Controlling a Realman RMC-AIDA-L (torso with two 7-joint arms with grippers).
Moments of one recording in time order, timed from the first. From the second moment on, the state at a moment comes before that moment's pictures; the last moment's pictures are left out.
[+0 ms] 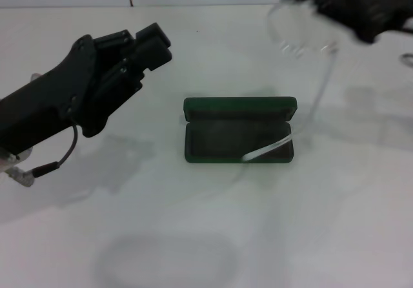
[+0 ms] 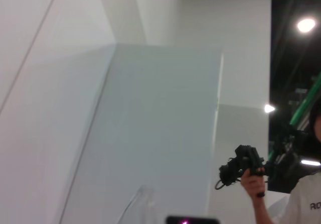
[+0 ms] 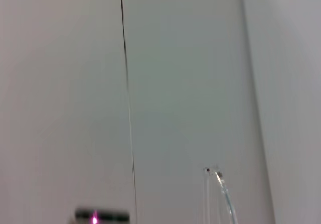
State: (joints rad) left arm -0.40 -2.06 1.11 0.51 1.08 1.97 -1.23; right arm 0.61 2.01 -0.96 -0.81 -1.36 -1.73 1.44
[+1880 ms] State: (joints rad) left arm -0.57 -2.10 1.36 0.50 1.01 1.93 -1.22; right arm 0.71 2.03 -1.18 -0.41 -0.93 -1.76 1.18
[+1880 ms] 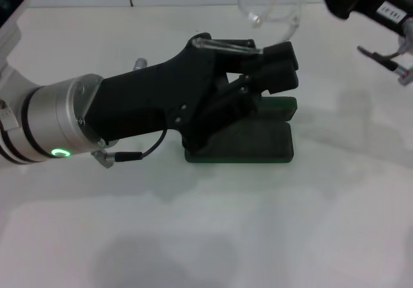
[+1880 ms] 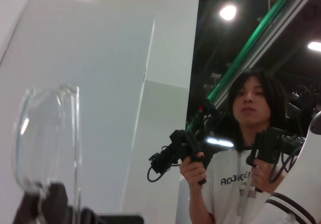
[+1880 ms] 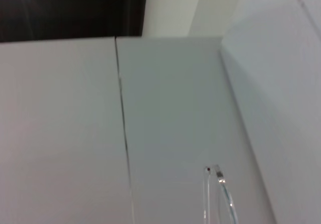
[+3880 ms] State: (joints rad) left arm -0.56 -2.09 1.35 0.46 0.93 1.80 -1.22; right arm 0.67 2.02 -1.23 -0.42 -0.99 -1.71 1.06
